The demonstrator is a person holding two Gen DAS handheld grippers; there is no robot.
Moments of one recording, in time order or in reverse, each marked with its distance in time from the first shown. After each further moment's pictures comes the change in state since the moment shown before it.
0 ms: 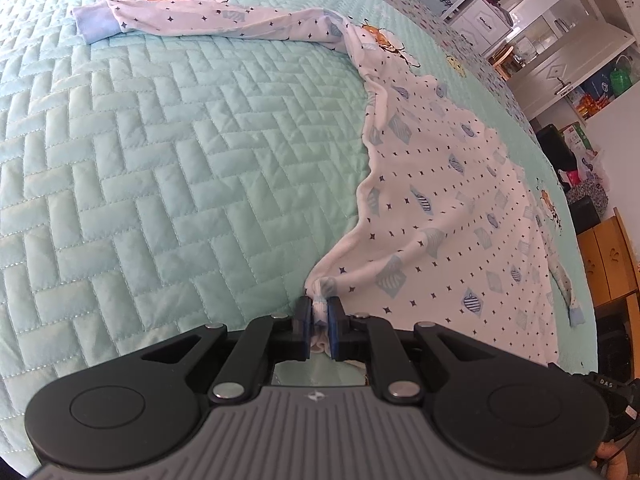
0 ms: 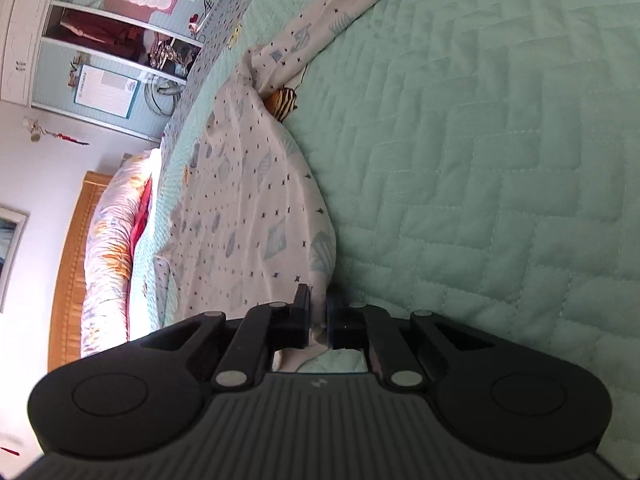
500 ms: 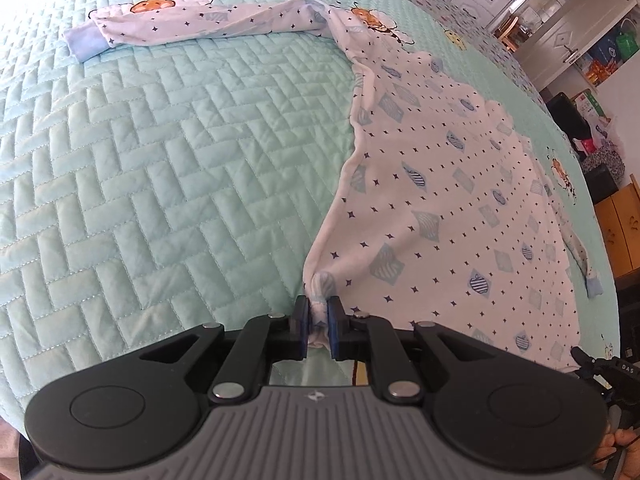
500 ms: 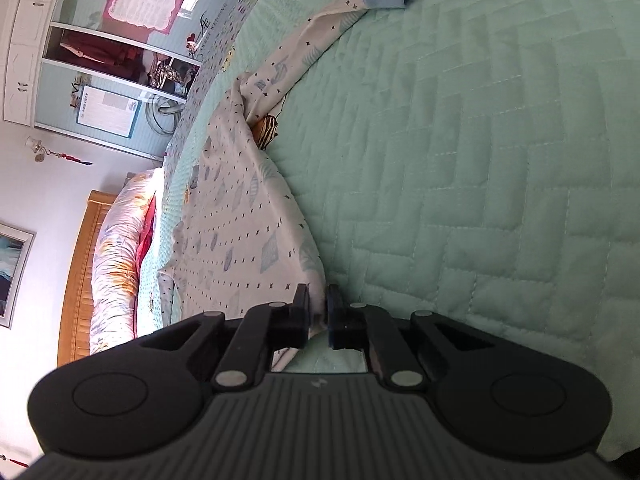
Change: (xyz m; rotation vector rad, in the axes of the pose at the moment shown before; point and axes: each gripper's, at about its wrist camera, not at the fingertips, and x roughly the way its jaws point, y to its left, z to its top) left arm -0.006 -0.021 -0.002 0.084 0.048 0.070; right arm -0.031 -0.022 -0.001 0.042 -0.040 0.013
